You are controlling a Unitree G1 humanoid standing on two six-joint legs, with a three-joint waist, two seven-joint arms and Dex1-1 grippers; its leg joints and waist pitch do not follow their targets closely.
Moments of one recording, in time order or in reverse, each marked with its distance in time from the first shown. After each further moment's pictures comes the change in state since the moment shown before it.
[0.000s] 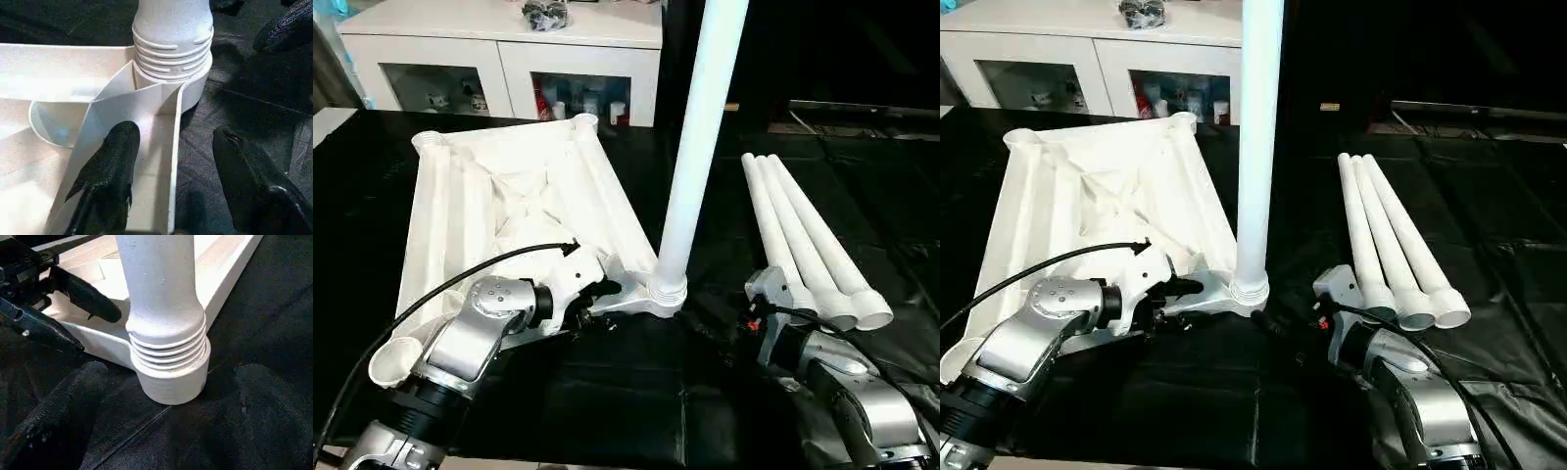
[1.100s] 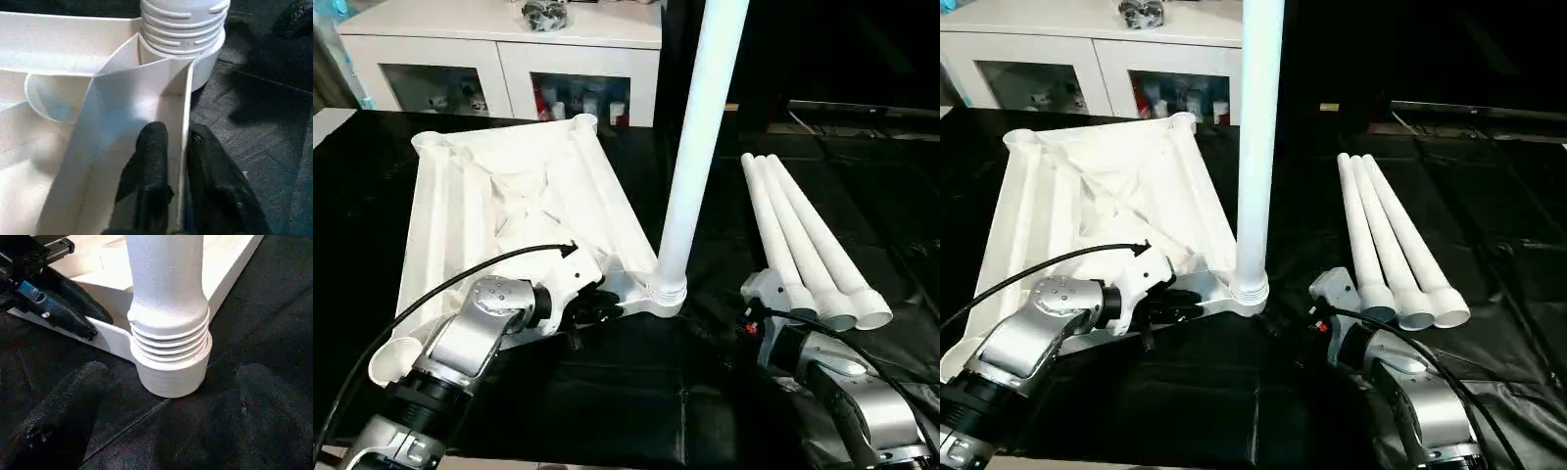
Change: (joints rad) left arm -0.025 0.008 -0.022 0.047 0.019 0.033 -0.003; right arm 0.002 -0.014 0.021 0.000 -0.040 -0.028 -0.002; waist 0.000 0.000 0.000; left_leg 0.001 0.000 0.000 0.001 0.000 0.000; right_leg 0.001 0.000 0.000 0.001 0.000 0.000
